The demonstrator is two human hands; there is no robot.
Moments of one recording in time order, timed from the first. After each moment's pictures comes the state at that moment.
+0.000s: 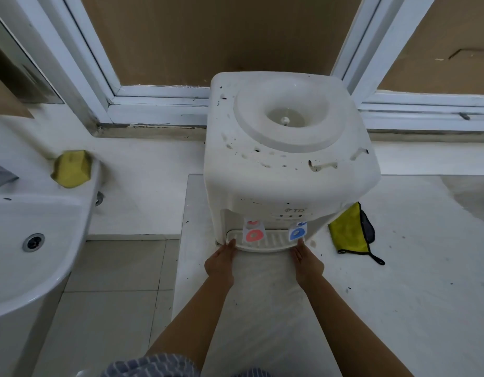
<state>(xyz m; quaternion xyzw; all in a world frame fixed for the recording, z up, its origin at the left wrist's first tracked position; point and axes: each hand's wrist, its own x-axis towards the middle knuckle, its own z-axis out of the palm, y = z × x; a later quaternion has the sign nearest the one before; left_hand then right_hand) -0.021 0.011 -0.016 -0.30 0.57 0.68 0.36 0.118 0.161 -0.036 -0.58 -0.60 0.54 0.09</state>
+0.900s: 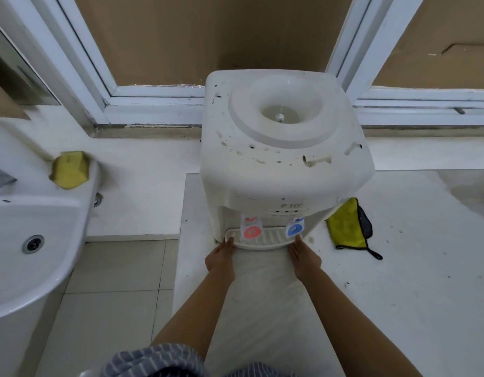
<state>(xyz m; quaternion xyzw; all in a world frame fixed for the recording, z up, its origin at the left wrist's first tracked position) -0.022 0.015 -0.015 -0.29 0.63 0.63 0.35 0.108 0.160 -0.030 -0.60 -0.19 0.73 0.27</state>
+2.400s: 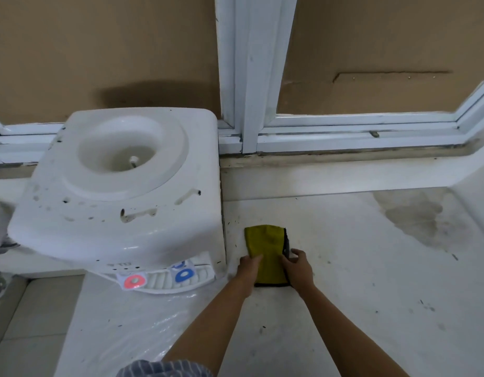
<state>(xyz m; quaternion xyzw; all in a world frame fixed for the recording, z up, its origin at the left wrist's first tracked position) 0.117 0.271 -0.029 -0.05 0.69 0.48 0.55 0.224 0.360 -0.025 -0.58 -0.62 0.52 0.09</state>
